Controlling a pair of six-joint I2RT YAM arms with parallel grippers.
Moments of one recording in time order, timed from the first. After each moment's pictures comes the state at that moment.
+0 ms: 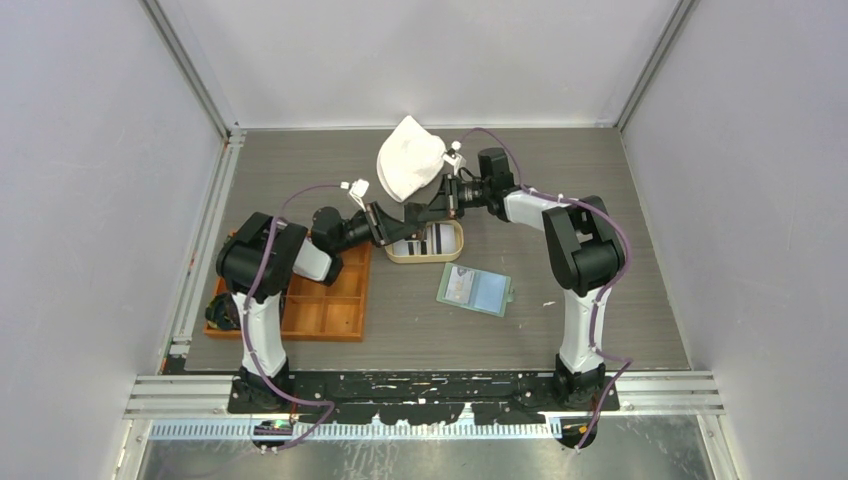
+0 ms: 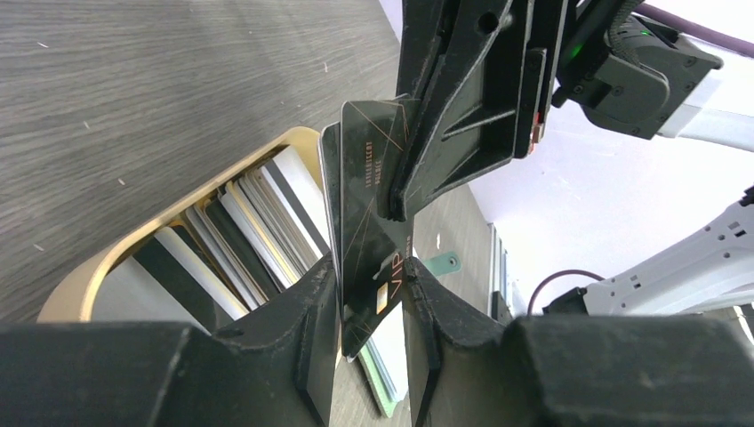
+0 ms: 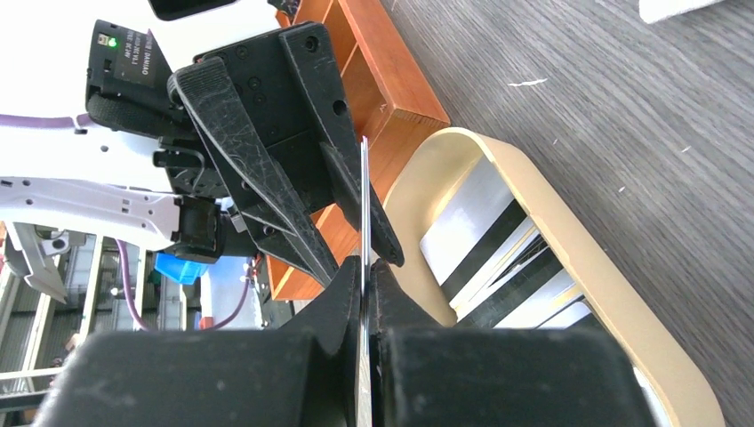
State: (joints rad) left arm -0.36 2.00 0.70 1.29 0.74 -0.95; right arm 0.34 2.03 1.29 0.16 -1.06 0.49
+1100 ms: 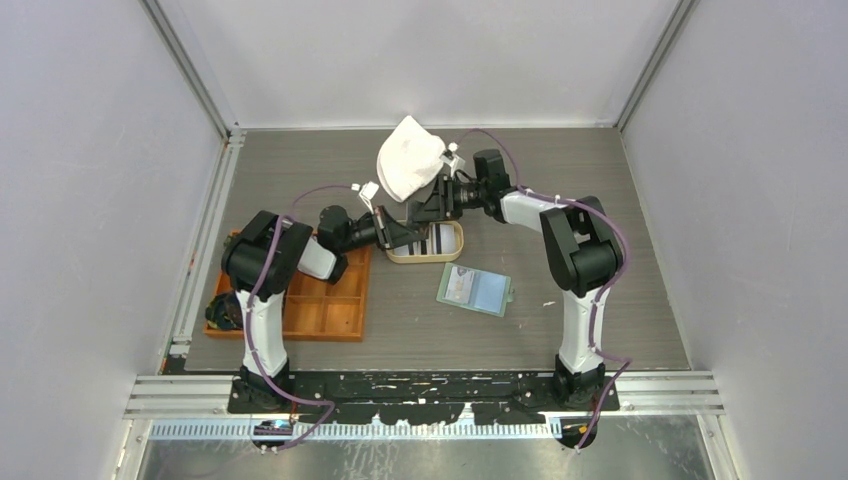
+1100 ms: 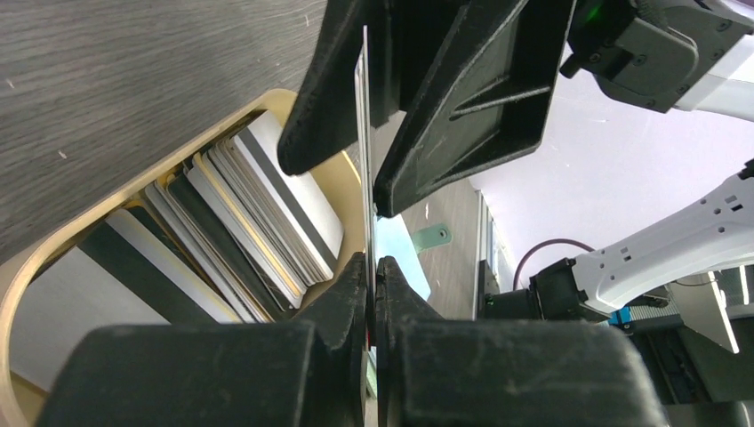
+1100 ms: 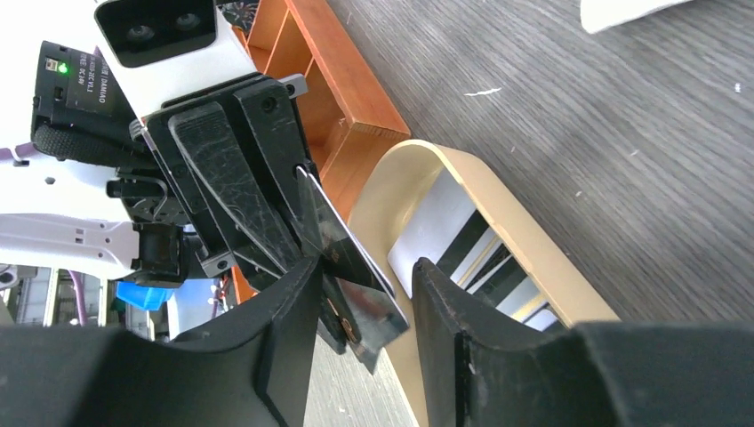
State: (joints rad) left arm -0.38 2.04 0.74 1.26 0.82 -0.96; right arm 0.35 2.03 1.28 0.16 -0.96 0.47
